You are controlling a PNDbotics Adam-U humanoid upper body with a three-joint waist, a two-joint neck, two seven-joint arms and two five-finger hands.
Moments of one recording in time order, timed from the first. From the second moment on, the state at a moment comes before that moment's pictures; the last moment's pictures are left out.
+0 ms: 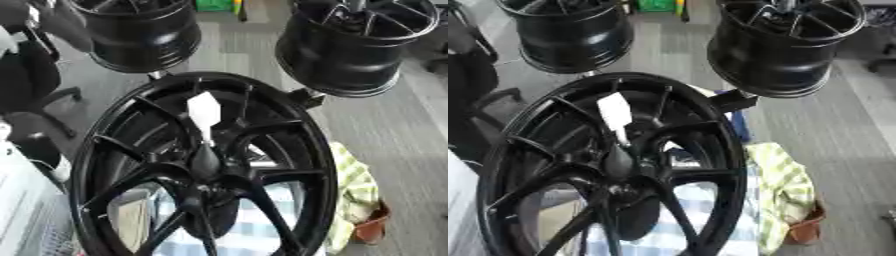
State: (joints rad) left arm -0.74 1.14 -0.27 -1.99 -0.05 -0.36 -0.72; right arm -0.49 -0.59 -0.13 -1.98 0.00 0.35 -0.44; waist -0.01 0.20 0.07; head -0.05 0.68
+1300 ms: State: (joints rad) left arm -1.12 0.82 -0.53 -1.80 -0.13 -0.24 -0.87; right arm -0.50 -0.58 -0.12 -1.98 -0.01 0.36 -0.43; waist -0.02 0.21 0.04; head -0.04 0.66
